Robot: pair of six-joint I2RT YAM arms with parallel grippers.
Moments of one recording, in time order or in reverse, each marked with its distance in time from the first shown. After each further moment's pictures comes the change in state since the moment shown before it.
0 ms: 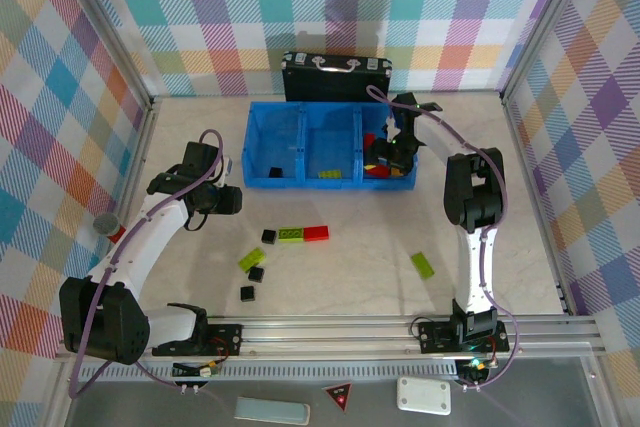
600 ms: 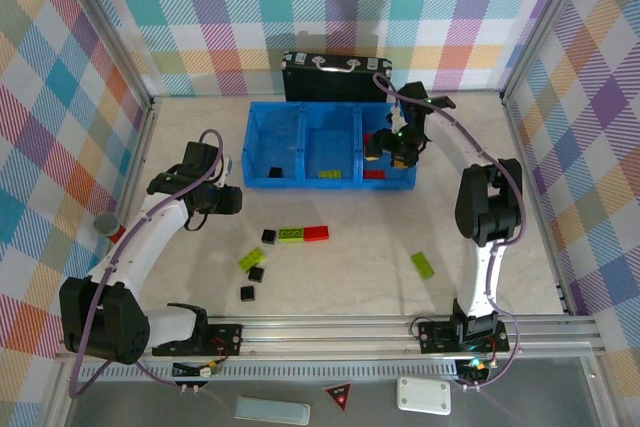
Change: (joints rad) left arm 0.000 0.000 0.000 0.000 0.002 0.000; right arm 0.000 -0.187 -0.061 -0.016 -0.018 0.000
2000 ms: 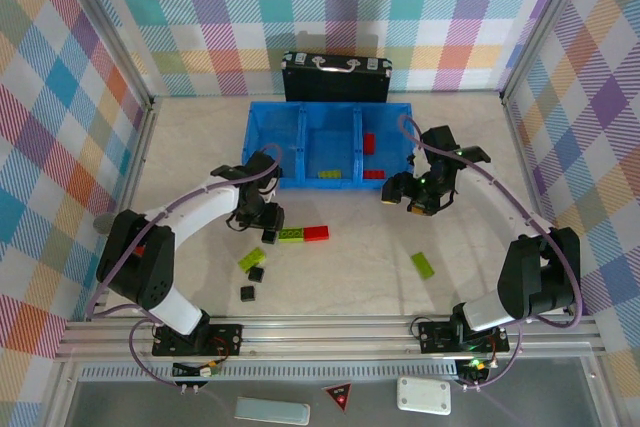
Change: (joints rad) left arm -0.285 0.335 0.044 0.003 0.051 -0.167; right arm 0.009 -0.537 -0.599 0.069 -0.029 0.095
